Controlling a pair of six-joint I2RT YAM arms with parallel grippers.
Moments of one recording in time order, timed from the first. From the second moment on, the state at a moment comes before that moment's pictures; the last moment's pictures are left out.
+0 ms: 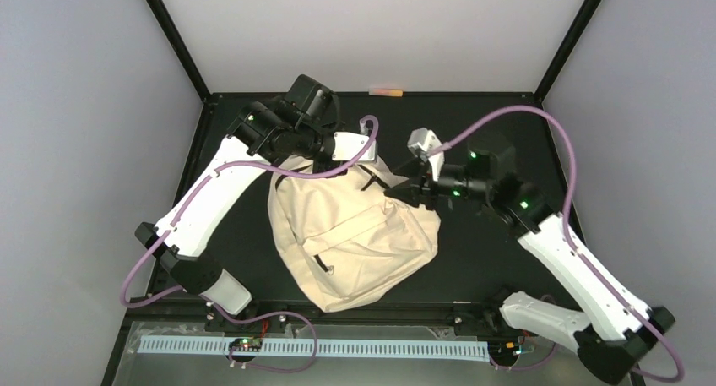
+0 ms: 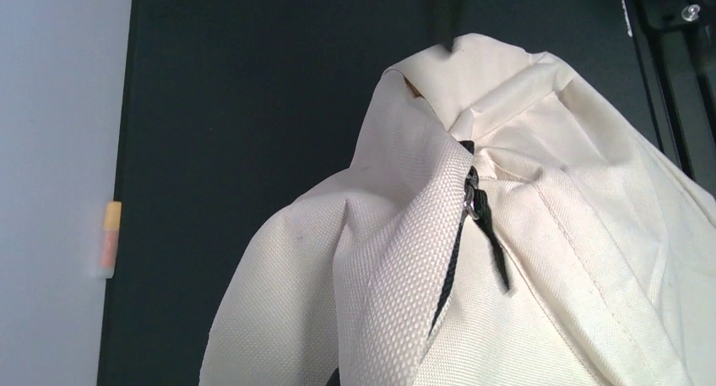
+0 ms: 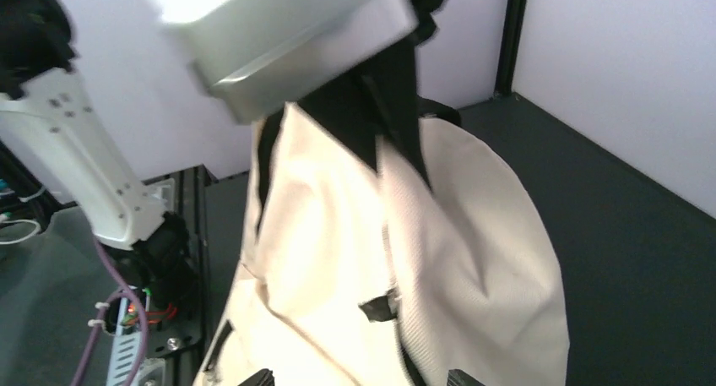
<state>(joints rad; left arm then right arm) -0.68 1.56 1.91 -1.26 0.36 0.92 0.64 1.07 1.18 -0.47 -0.59 -0.07</state>
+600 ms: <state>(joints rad) -0.68 1.54 1.91 -1.26 0.38 0.78 0.69 0.91 0.87 -0.15 -0.24 0.06</state>
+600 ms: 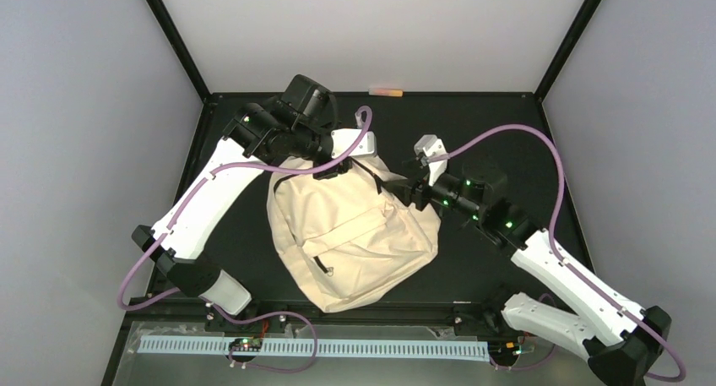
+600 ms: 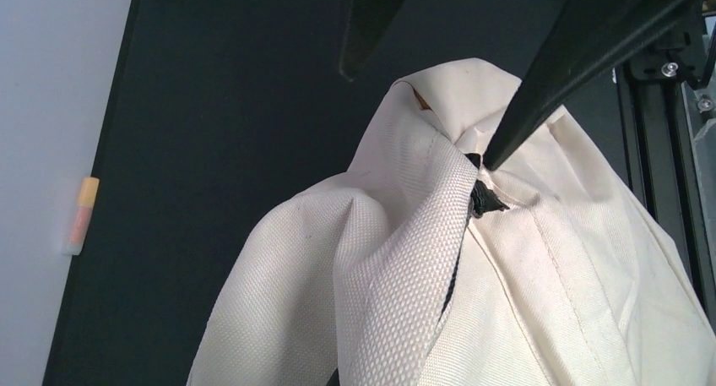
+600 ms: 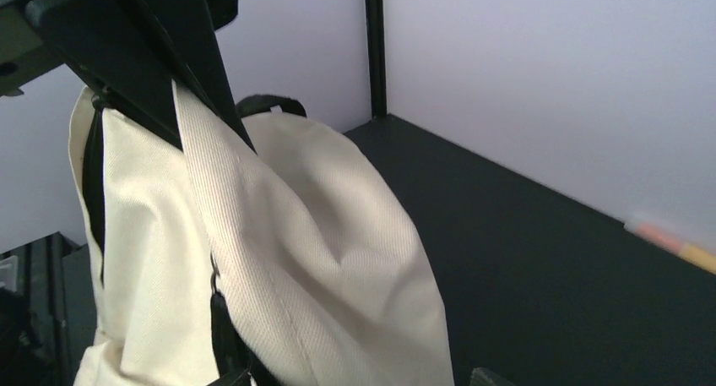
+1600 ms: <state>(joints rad) -0.68 1.54 1.91 -1.26 0.38 0.76 0.68 0.96 0.90 -0.13 -0.13 0.00</state>
